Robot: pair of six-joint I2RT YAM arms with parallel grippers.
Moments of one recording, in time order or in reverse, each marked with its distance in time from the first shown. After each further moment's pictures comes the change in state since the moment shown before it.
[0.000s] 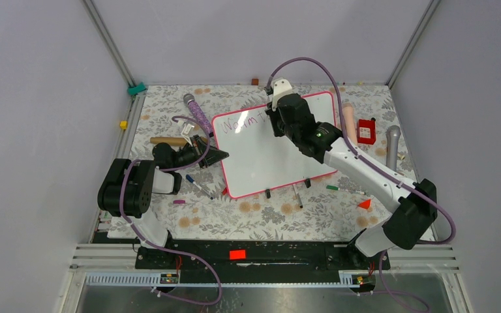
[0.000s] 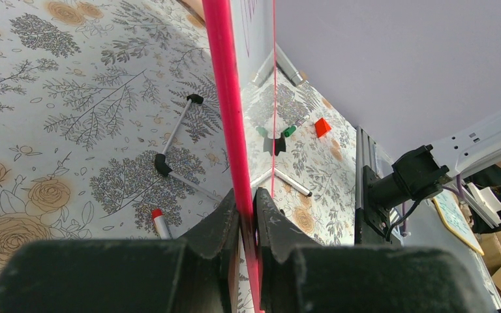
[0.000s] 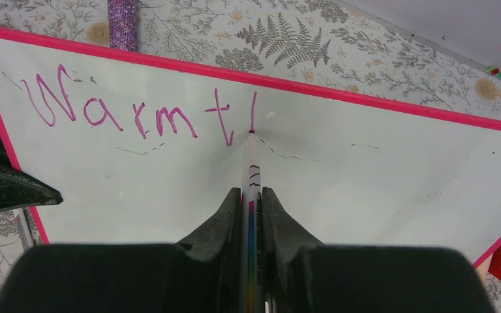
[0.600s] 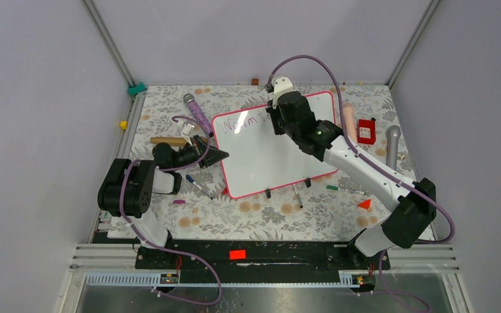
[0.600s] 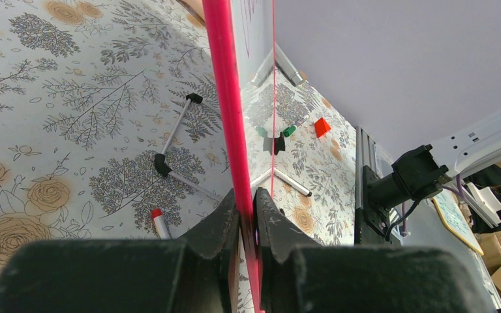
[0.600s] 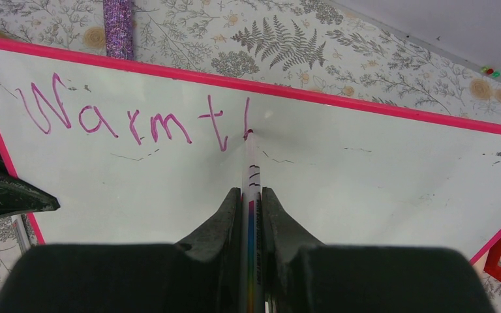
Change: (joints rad) left arm 0.000 0.000 0.000 -0.001 0.000 0.000; right arm -0.006 0.016 0.028 -0.017 0.003 0.000
